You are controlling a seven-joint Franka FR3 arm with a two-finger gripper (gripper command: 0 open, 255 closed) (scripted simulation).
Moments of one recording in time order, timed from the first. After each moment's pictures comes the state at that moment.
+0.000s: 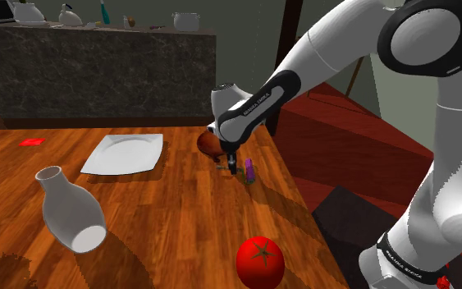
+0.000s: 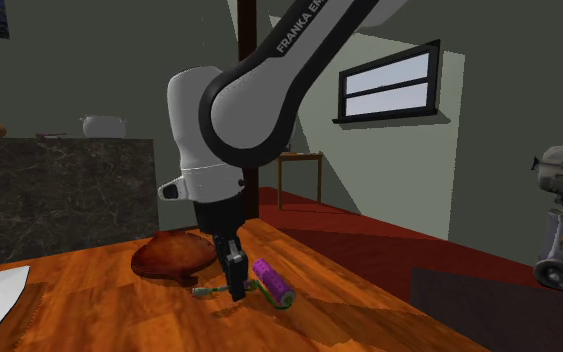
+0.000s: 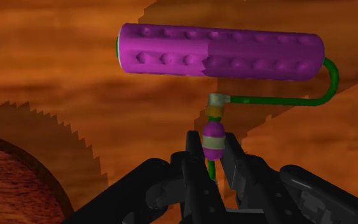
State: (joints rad) arm 0.19 0.40 0.01 -2.05 -0.13 2.33 -0.55
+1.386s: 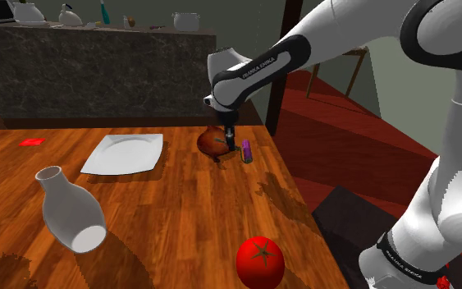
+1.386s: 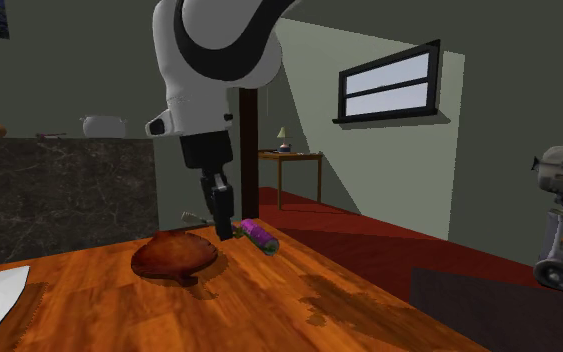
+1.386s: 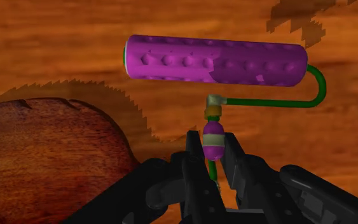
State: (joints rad) arm 0.18 0.31 0.00 -1.90 -0.11 2.09 -0.60
